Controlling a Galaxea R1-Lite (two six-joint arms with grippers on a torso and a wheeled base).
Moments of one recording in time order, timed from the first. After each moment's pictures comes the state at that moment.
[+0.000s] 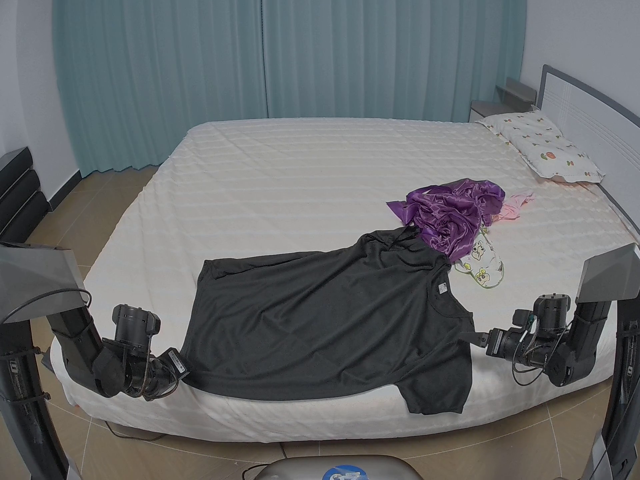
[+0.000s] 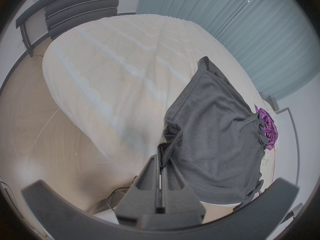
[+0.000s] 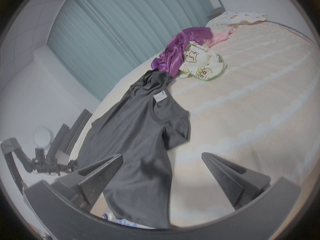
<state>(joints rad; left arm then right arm) -0.10 2.17 -0.48 -0.74 -0.02 -0.79 -0.03 2.38 -0.47 -1.30 0.42 0.30</state>
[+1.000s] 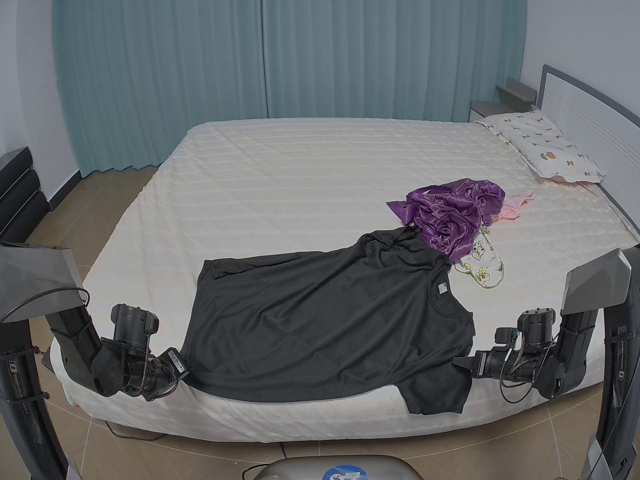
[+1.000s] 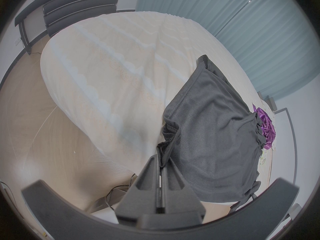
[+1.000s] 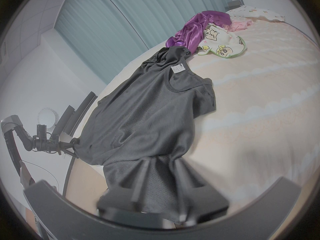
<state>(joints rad) -0.09 2.16 -0.48 -0.74 -0.04 -0.79 0.06 2.44 -0.45 -1.31 0.44 0.25</state>
